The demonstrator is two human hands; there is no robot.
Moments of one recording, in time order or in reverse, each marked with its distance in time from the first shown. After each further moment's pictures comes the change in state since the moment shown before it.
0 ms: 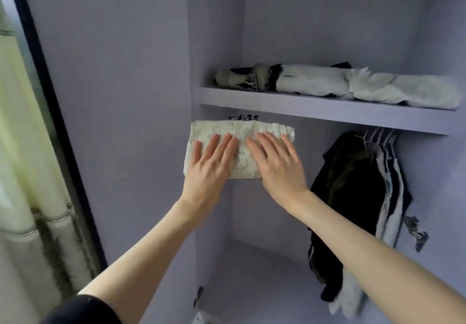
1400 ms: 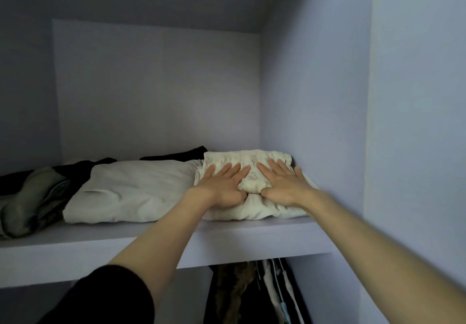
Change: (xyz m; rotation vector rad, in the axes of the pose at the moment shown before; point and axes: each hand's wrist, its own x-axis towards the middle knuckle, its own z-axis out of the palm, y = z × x) left_hand 0.452 0.251 0.259 -0.299 -0.619 0.428; right_hand 0.091 0.509 0.041 -0.120 -0.644 0.665
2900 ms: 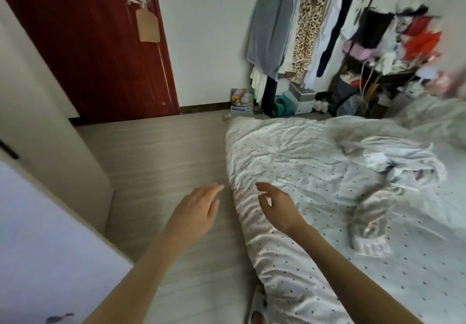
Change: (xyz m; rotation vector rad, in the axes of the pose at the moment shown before) left_hand -0.619 0.471 0.218 -0.692 -0.366 1.510; right_hand -0.961 -0.168 0.113 0.262 0.427 1.677
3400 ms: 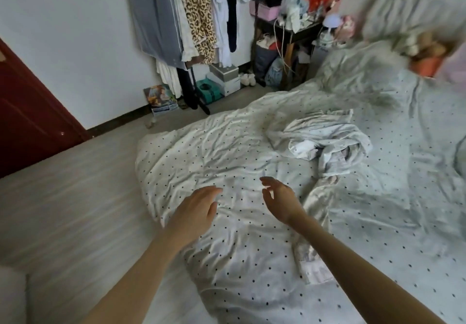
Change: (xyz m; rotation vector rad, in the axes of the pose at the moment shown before) left_hand 0.286 0.139 0.155 0.021 -0.378 0.270; right_hand 0.107 0.251 -0.154 0.018 0.187 0.410
